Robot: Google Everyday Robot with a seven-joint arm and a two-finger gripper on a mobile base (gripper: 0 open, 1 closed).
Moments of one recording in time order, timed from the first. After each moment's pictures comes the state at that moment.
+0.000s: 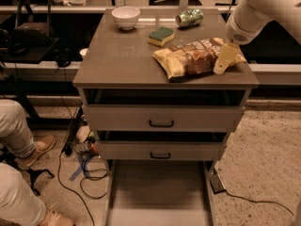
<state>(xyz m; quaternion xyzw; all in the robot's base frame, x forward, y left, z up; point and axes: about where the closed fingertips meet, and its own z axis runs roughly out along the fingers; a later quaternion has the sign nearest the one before) 0.711 -0.248 0.895 -0.54 0.79 -0.16 0.26</state>
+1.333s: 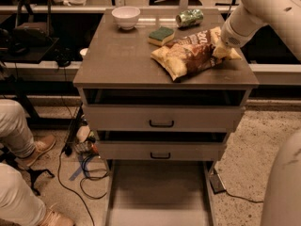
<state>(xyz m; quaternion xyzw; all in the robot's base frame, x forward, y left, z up) 0.741 -0.240 0.862 -0.53 0.80 -0.10 0.26</state>
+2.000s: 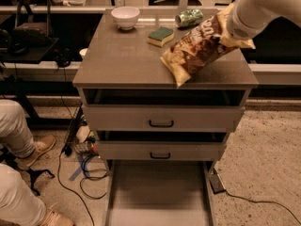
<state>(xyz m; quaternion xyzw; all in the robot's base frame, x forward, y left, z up) 0.683 -0.229 0.935 -0.50 0.79 -0.17 0.30</state>
